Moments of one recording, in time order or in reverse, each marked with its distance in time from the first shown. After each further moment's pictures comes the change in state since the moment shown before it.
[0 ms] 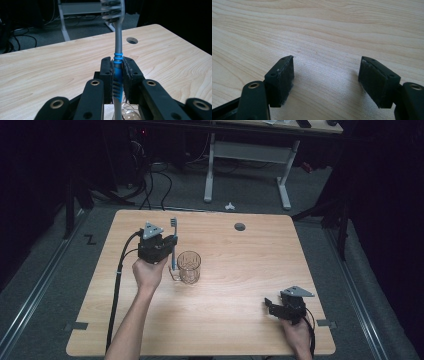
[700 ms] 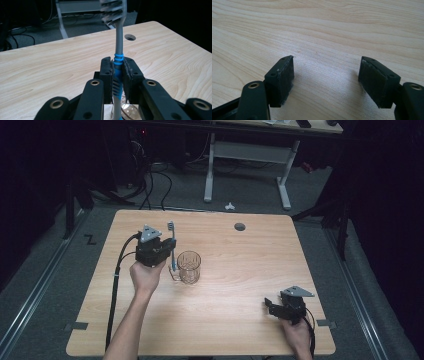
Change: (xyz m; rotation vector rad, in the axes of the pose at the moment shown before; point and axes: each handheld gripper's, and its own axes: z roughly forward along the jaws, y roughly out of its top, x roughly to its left) left arm 0.000 -0.005 -0.009 0.012 -0.015 0.011; right arm 0.000 0.000 0.000 0.000 0.000 0.000
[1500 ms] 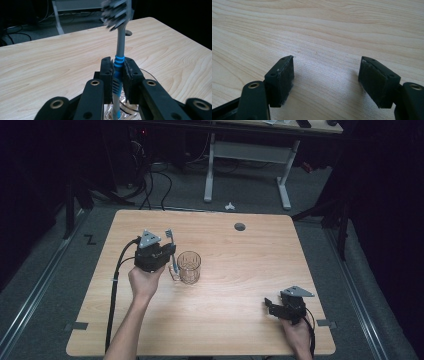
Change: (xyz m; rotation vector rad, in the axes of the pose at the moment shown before) left arm -0.004 -0.011 -0.007 0.012 -0.021 0.008; right arm 0.000 0.000 0.000 0.000 0.000 0.000
